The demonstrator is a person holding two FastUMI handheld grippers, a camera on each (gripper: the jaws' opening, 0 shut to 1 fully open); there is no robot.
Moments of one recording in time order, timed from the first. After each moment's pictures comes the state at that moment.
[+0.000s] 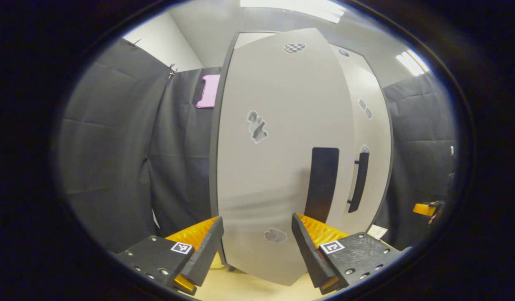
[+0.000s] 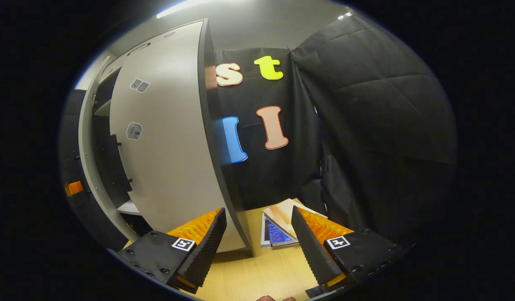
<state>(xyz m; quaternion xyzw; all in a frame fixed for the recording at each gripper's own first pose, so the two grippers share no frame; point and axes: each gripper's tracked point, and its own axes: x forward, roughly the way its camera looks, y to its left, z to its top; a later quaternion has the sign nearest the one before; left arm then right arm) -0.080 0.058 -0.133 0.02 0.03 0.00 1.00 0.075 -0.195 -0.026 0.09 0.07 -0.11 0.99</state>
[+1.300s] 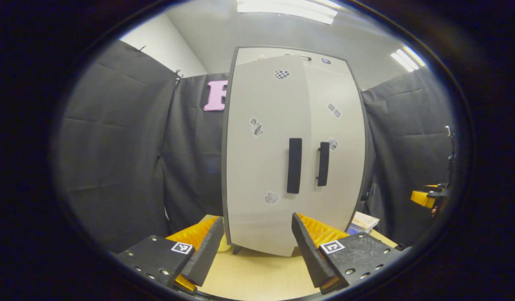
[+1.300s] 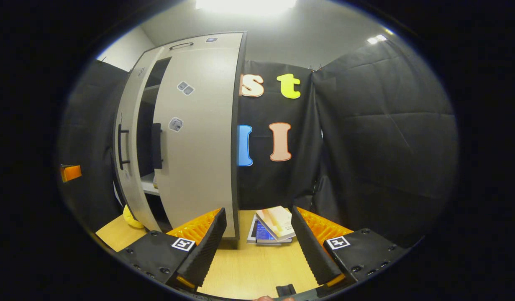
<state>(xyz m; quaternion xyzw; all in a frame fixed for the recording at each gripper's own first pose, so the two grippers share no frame) -0.253 0.058 -0.154 0.02 0.03 0.00 1.00 -0.028 -0.148 -0.008 0.00 0.04 -0.08 1.00</state>
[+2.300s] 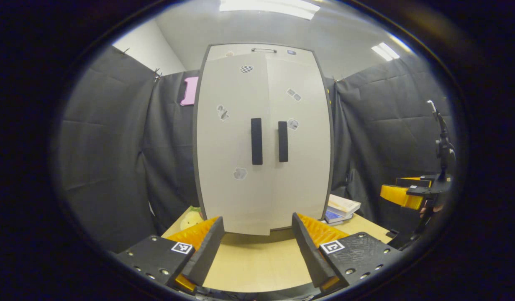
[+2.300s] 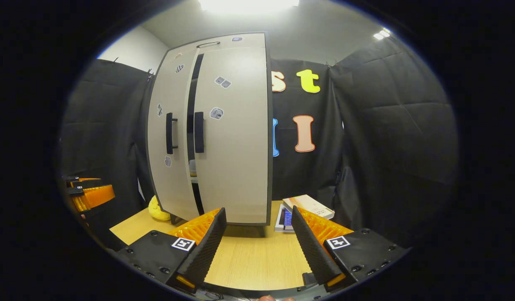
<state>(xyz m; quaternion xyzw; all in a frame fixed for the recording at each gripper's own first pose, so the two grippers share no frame) -0.294 -0.002 -0.197 0.06 0.04 -0.08 0.99 -0.058 -0.090 -0.041 0.01 0.04 -0.02 1.00</state>
